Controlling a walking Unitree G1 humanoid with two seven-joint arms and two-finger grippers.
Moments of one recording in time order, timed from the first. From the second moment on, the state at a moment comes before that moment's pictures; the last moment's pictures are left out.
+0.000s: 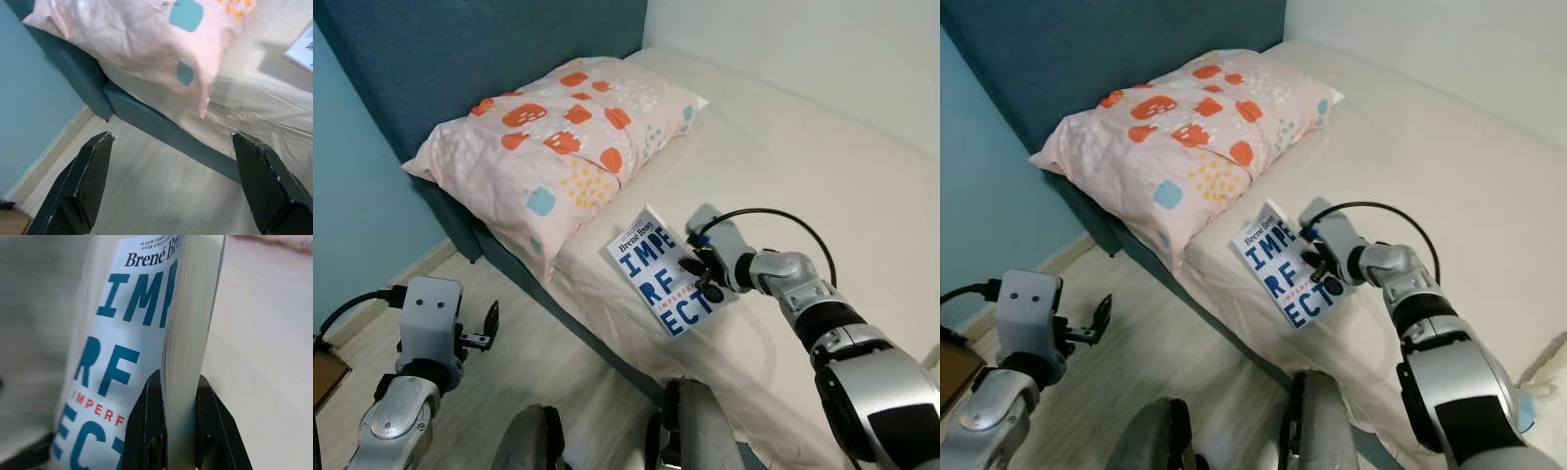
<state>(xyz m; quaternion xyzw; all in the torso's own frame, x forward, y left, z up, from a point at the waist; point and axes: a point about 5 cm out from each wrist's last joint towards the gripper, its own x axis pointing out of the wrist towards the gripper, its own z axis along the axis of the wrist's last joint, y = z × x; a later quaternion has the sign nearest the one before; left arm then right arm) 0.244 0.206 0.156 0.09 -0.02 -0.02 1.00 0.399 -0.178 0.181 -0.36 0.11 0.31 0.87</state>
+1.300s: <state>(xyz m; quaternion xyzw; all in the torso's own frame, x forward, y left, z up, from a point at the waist) 0.237 0.197 0.174 0.09 -0.03 -0.05 0.99 0.410 -0.153 0.196 -0.60 0.00 0.21 0.77</state>
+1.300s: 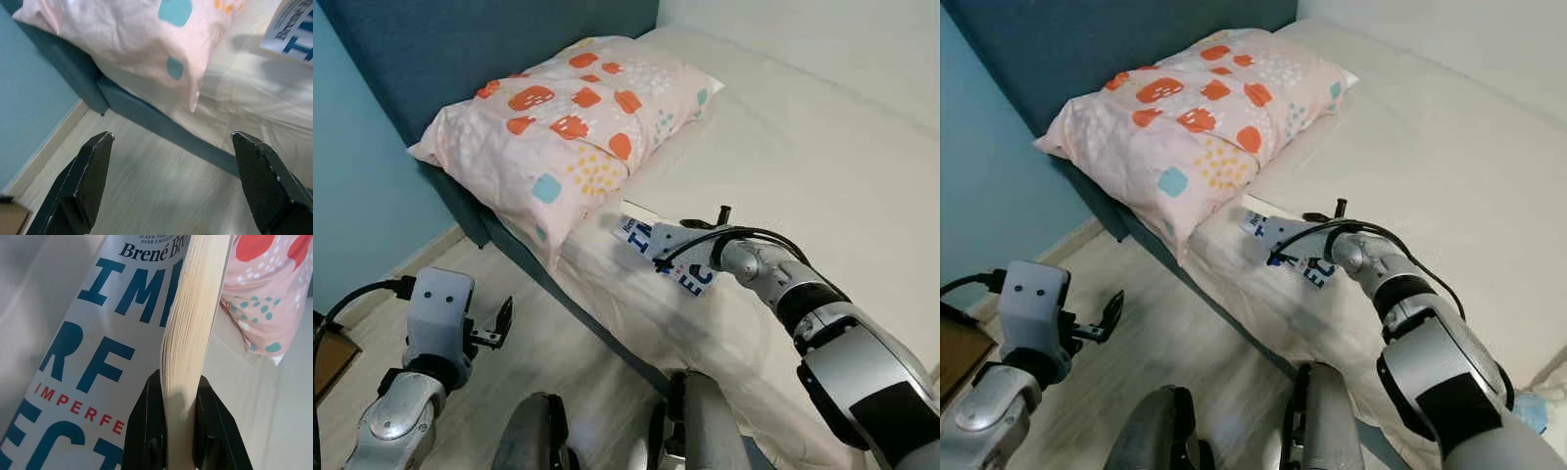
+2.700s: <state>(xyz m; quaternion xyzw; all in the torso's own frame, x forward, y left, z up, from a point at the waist) 0.238 0.191 0.175 0.07 -0.03 -0.07 0.99 0.407 -0.160 0.181 -0.36 0.08 0.21 0.91</state>
